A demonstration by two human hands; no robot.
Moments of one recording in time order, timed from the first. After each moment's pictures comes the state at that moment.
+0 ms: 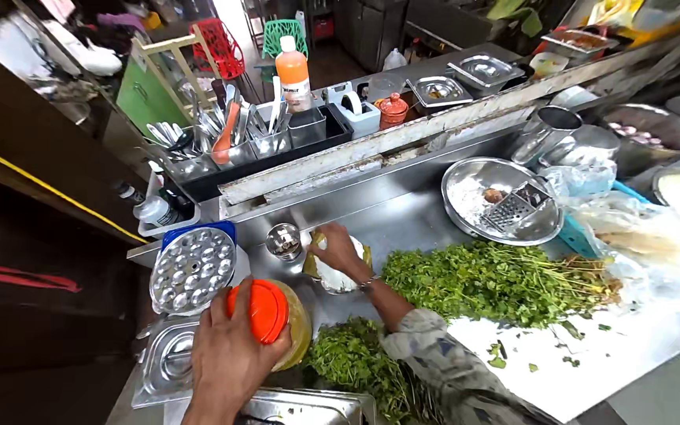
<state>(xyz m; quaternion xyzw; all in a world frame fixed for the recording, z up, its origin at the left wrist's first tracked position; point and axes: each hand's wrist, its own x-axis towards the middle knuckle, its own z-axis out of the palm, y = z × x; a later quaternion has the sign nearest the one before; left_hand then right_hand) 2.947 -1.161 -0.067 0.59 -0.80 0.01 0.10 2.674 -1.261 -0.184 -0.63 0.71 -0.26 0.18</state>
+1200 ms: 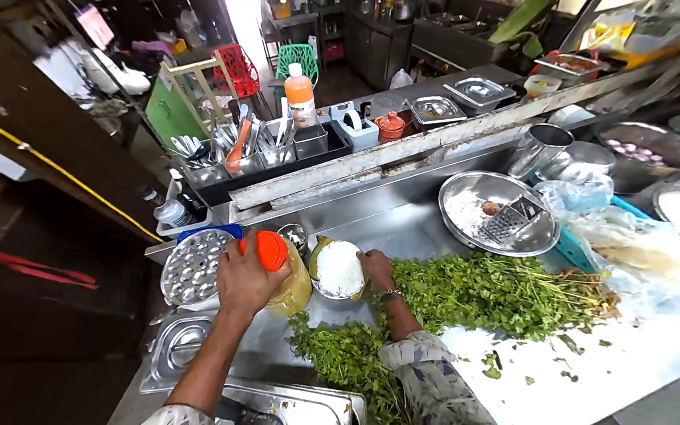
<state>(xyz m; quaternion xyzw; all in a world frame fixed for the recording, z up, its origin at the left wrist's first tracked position) 2.899 -1.238 -0.058 0.63 -0.76 -0.04 0.11 2.600 -1.202 -0.242 -0.35 0.85 -0.24 0.31</state>
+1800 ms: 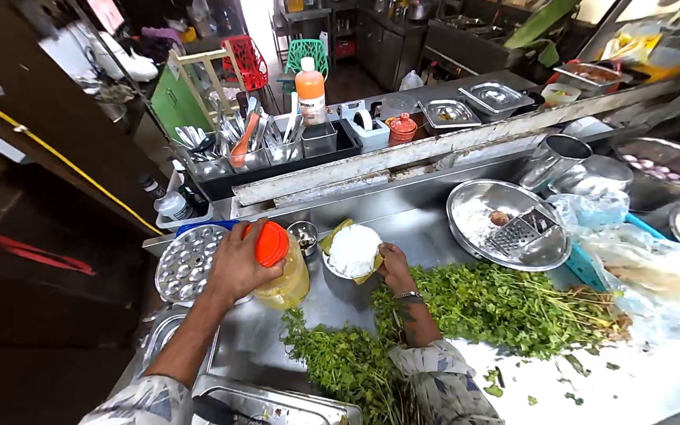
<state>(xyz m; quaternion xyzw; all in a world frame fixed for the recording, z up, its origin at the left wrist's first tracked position) 2.922 -1.288 -0.066 0.50 -0.85 -0.03 0.14 2.570 -1.201 -0.244 -0.11 0.64 -0.61 0.46</state>
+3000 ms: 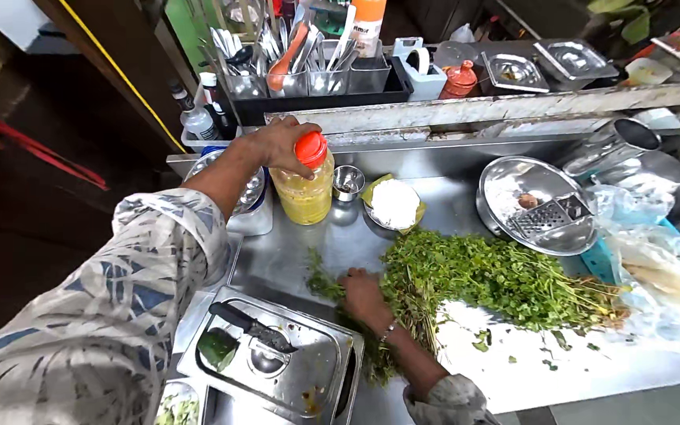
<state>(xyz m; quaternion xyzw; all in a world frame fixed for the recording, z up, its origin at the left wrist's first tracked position) 2.899 -1.376 -0.013 0.41 -0.90 -0.16 -0.03 2.734 -1.076 -0.231 -0.69 0.68 0.06 0.25</state>
